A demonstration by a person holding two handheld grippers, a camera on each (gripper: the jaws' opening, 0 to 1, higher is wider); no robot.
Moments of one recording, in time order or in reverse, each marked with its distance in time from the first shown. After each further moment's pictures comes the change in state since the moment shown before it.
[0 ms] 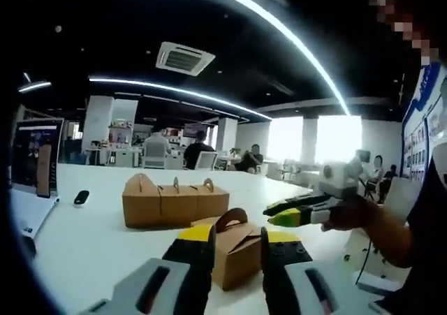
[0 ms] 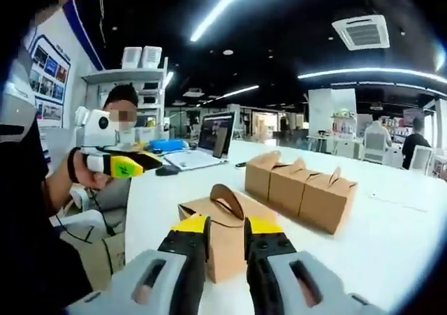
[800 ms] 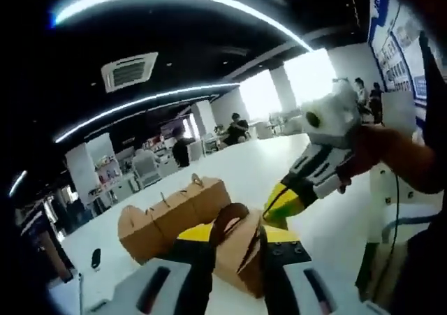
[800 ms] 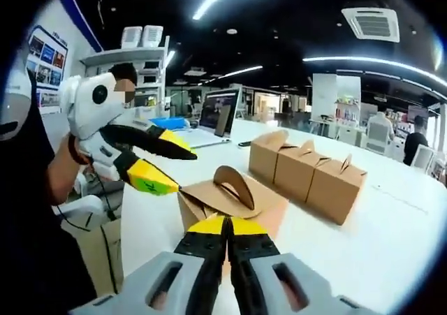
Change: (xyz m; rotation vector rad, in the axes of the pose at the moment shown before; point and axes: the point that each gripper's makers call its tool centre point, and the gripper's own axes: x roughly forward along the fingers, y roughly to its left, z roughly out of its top) left arm 0.056 -0.017 -0.019 0.519 0.224 -0.031; right arm 0.014 0.007 -0.015 -0.036 0.127 0.009
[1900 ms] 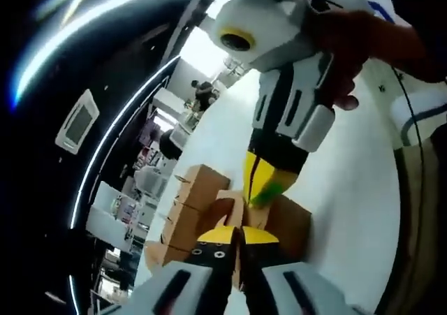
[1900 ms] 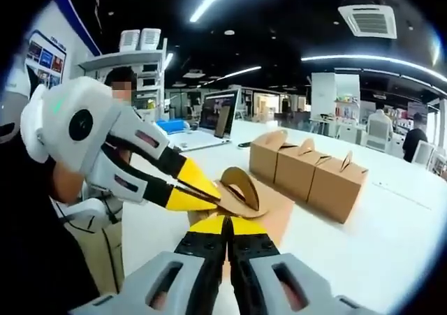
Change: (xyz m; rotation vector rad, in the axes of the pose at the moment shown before) left arm 0.033 -0.015 -0.012 0.475 0.251 0.034; right arm 0.003 0.000 0.000 0.017 -0.007 0.005
